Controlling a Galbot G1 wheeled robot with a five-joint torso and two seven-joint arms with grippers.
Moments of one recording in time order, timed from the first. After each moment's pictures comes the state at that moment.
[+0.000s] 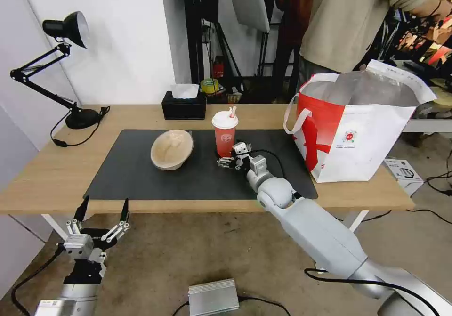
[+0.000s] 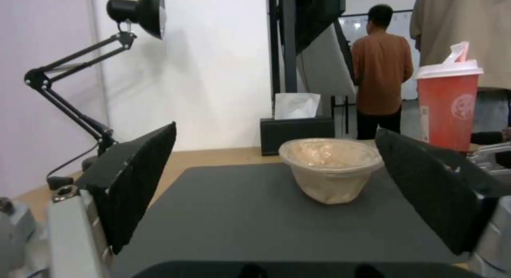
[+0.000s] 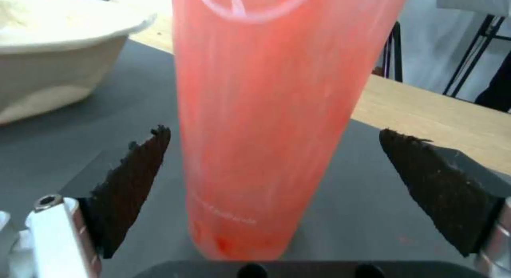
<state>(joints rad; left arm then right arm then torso) 1.71 -1.51 -0.87 -2.04 -0.27 -0.44 0.31 -0.53 1.22 -0.26 1.34 0.44 -0.10 0.11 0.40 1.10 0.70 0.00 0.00</state>
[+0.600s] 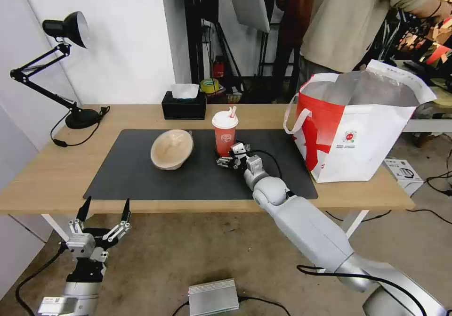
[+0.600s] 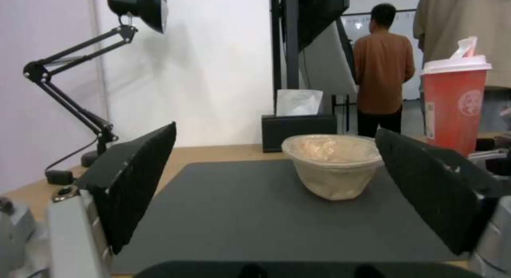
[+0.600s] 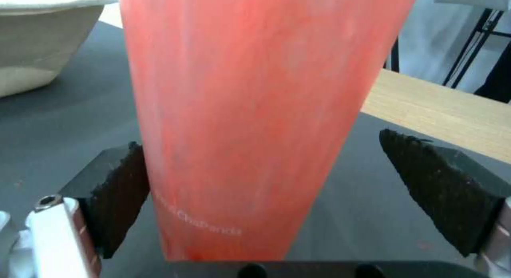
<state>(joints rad) 1.69 -1.50 -0.87 -2.01 -0.28 -0.44 0.31 -0.50 1.28 -0.26 1.23 0.41 -0.06 0.09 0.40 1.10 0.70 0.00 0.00</state>
